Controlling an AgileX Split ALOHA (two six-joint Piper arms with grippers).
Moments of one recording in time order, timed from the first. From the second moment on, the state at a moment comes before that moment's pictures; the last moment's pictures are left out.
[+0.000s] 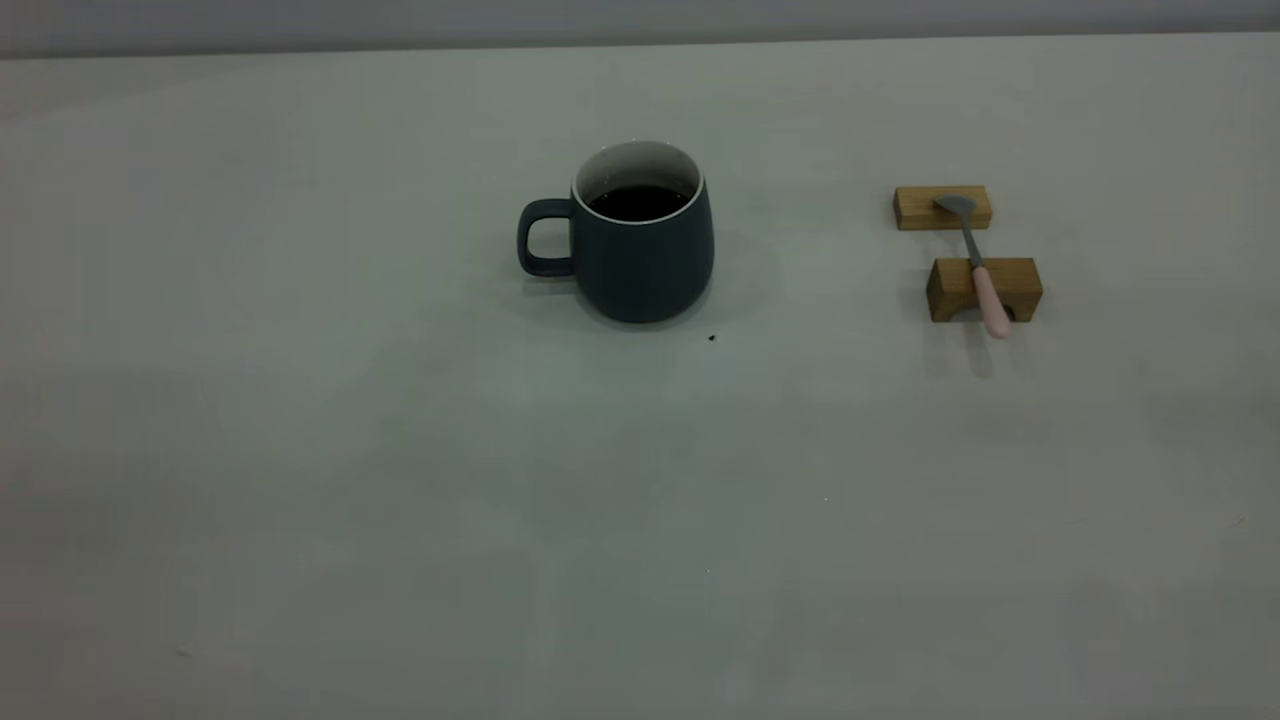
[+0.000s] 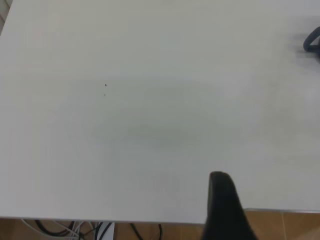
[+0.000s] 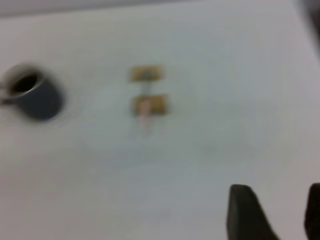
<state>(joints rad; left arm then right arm) 0.11 -0.02 -0.49 -0.06 1.13 0.04 0.00 0.17 -0.49 0.13 1.02 -0.03</state>
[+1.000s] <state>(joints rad) 0.11 -0.02 -0.49 -0.06 1.13 0.04 0.06 1.60 -0.82 0.55 0.59 -0.48</state>
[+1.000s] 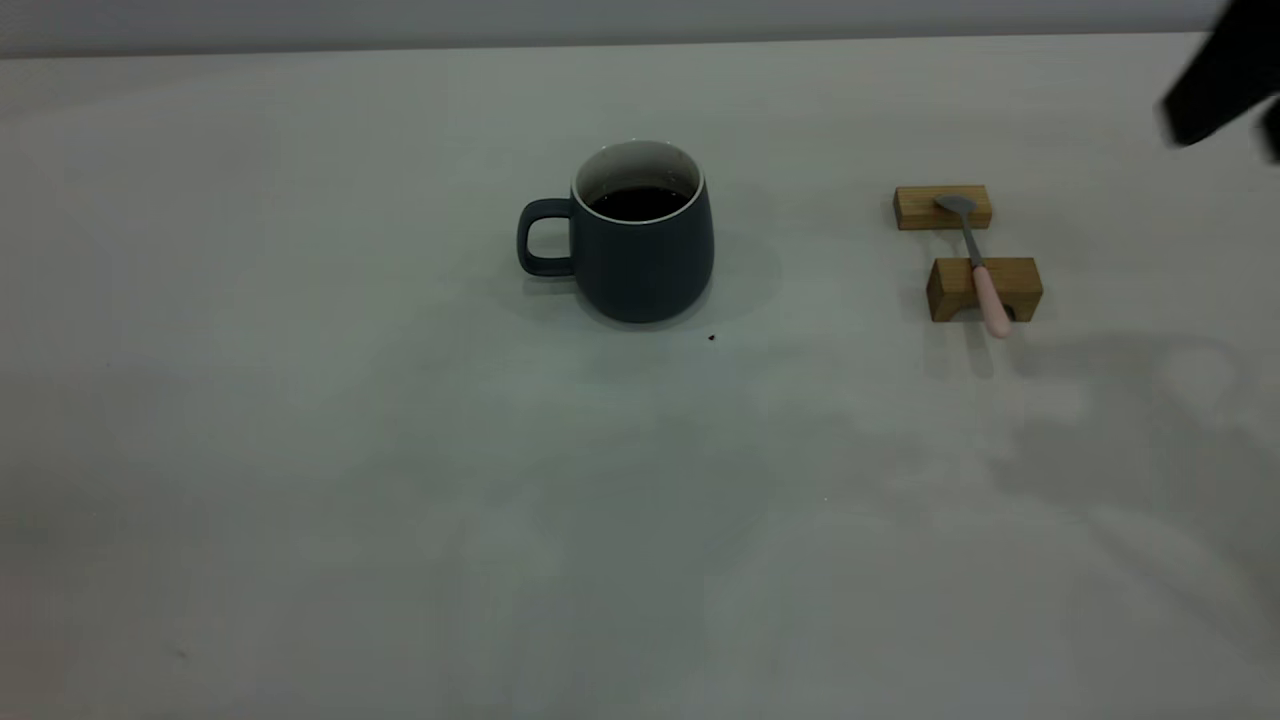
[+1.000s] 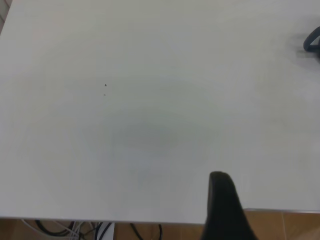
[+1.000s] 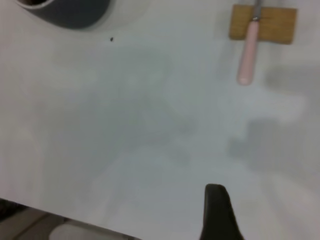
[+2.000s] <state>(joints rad) 0.11 -0.02 -0.49 -0.06 1.13 0.04 0.14 2.28 -1.30 0.42 0.62 -0.23</state>
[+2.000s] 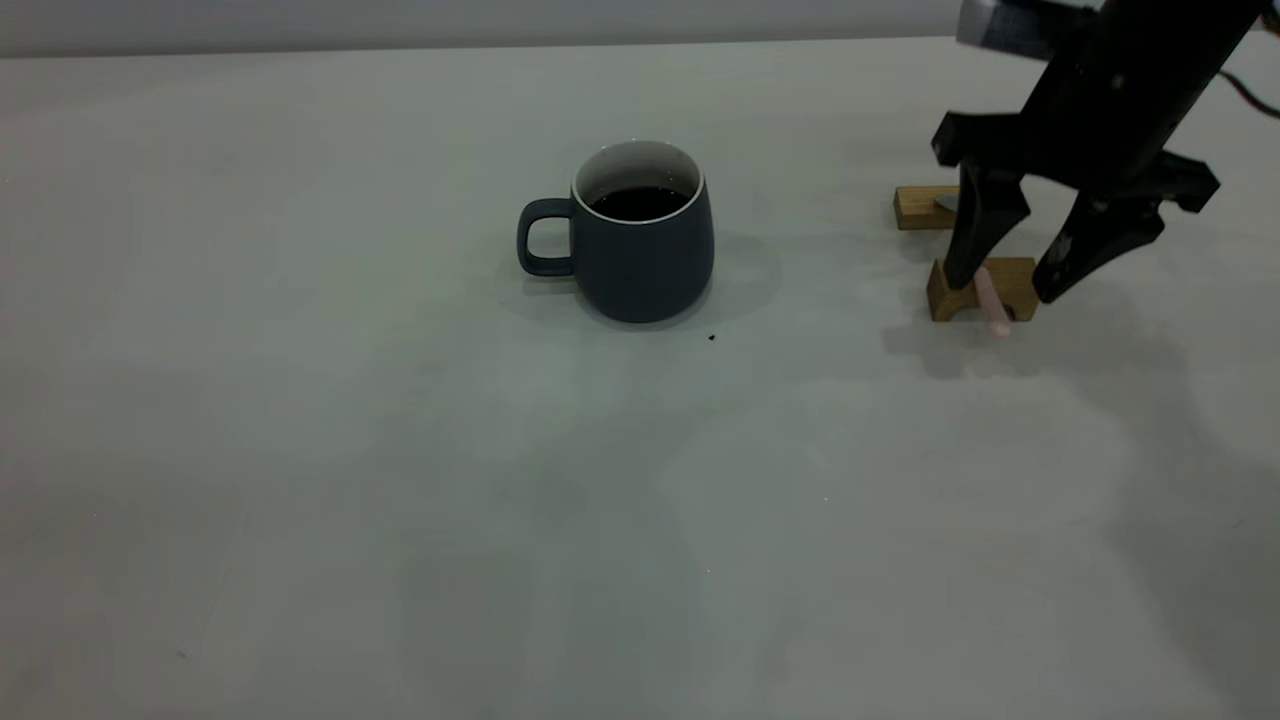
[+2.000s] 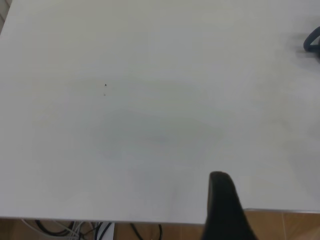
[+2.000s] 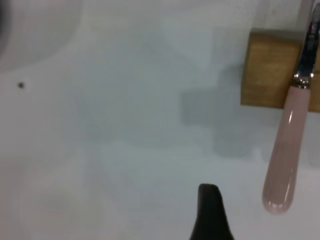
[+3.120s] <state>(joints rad) 0.11 -0.02 -0.49 -0.06 1.13 0.04 0.14 2.34 -1.32 0.42 0.58 -0.22</state>
